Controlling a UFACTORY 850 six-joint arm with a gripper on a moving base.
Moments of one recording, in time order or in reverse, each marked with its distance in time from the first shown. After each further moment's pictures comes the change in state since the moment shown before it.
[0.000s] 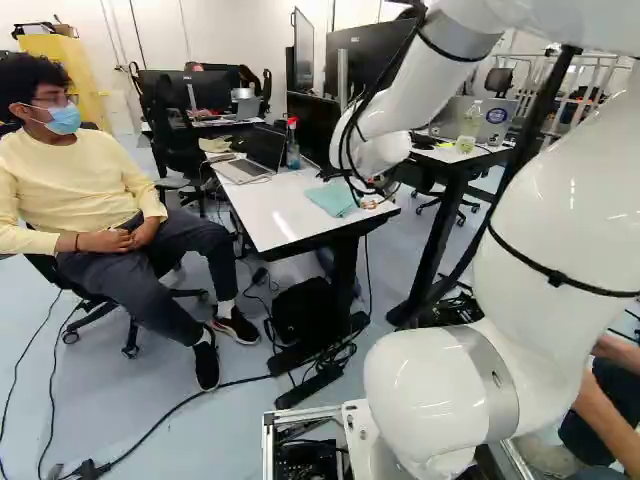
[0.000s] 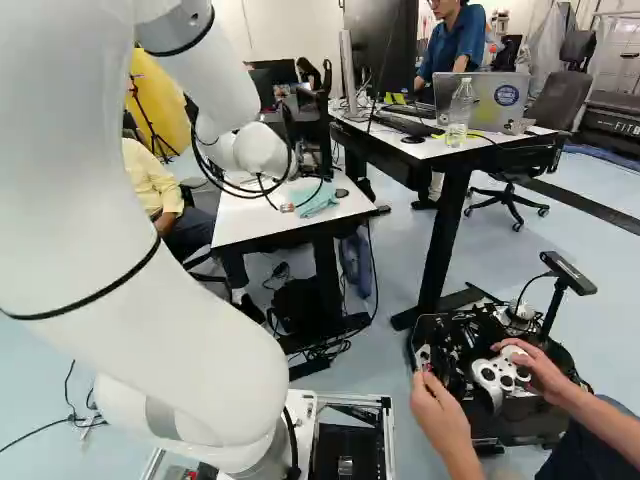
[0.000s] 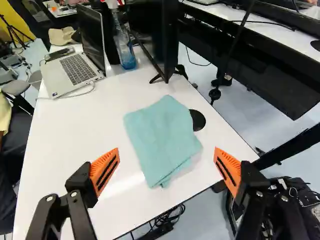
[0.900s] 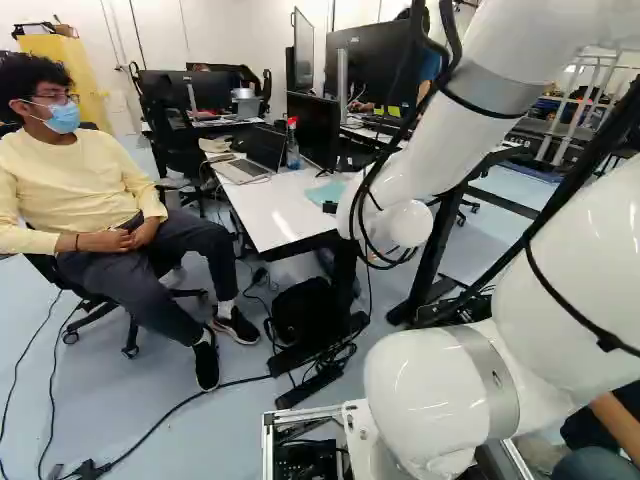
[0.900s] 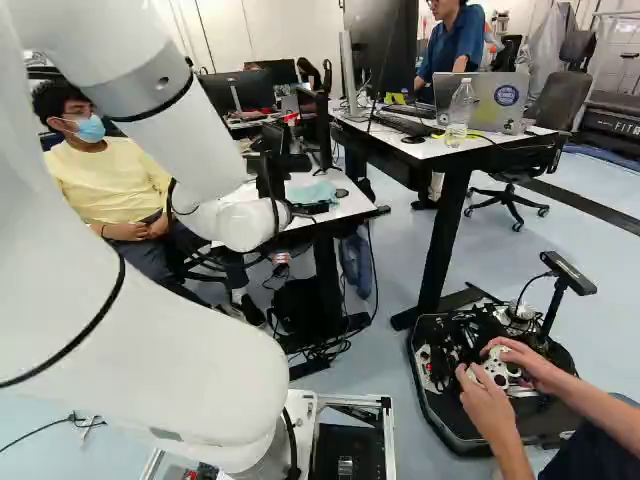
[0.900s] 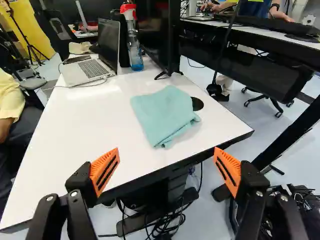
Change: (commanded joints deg) arm 0.7 9.3 21.9 -1.1 21.9 0.0
